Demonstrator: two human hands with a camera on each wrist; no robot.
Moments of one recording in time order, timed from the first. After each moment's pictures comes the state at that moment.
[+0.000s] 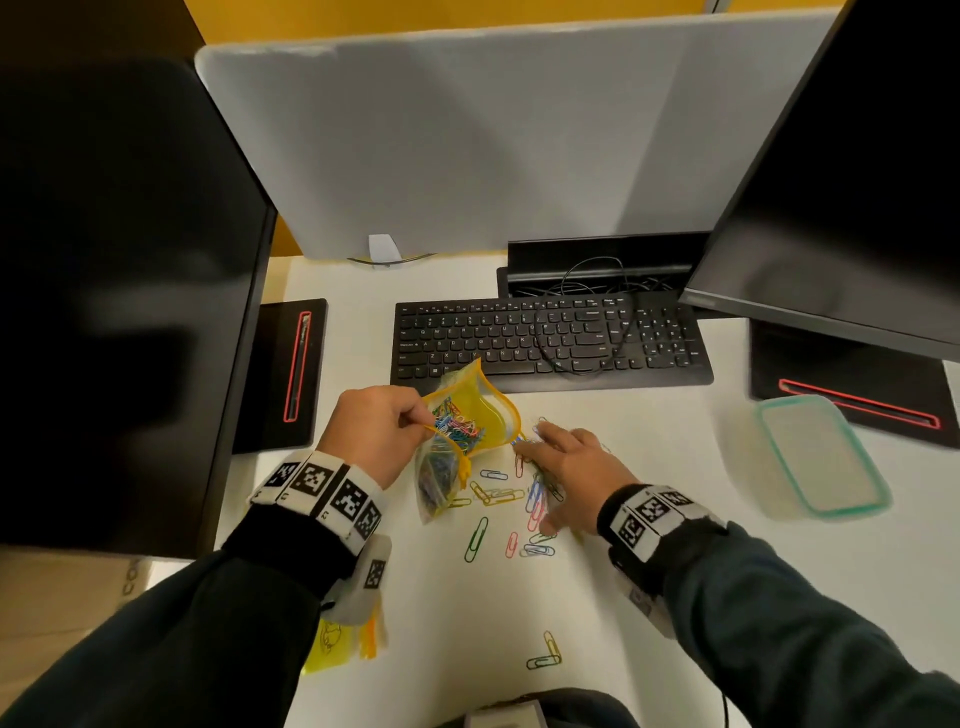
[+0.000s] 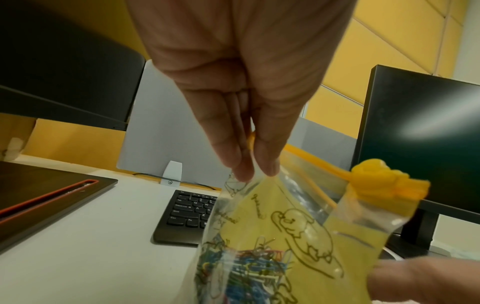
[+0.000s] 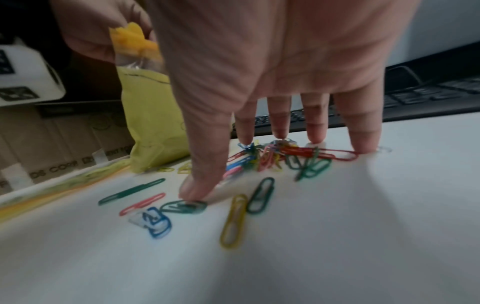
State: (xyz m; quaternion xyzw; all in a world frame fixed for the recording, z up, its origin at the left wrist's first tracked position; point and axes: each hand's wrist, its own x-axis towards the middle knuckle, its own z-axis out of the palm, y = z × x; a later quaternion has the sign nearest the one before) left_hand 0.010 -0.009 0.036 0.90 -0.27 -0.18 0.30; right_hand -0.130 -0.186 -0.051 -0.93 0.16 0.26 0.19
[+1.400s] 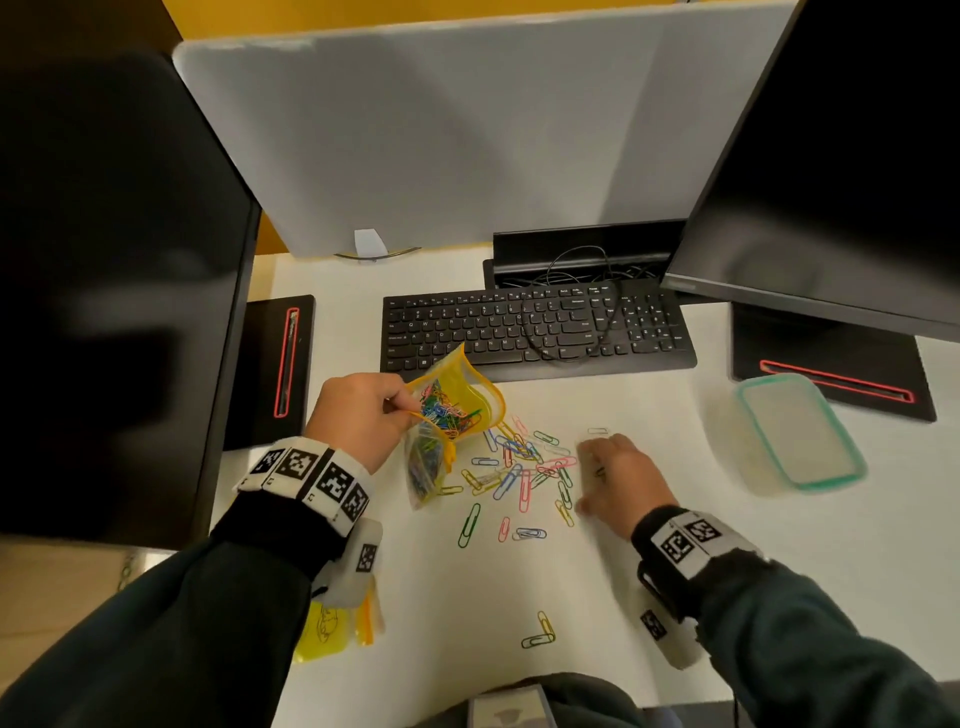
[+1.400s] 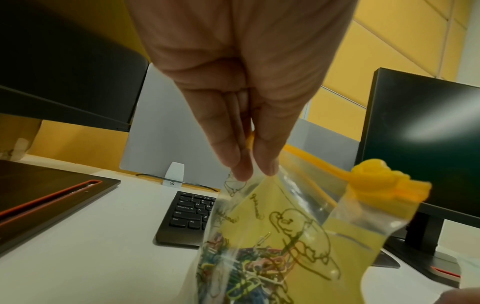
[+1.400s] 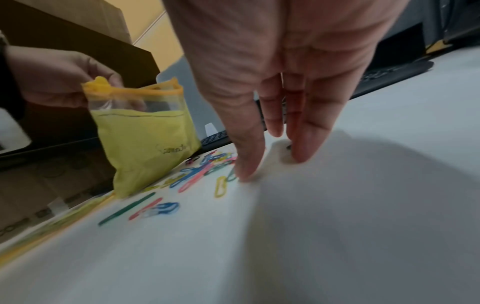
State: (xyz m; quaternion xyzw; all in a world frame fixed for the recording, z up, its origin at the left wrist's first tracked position) left_hand 0.011 -0.007 0.037 0.91 -0.26 -0.16 0.29; right_hand -0.174 -0.186 -0.037 -0.87 0.36 0.16 0.29
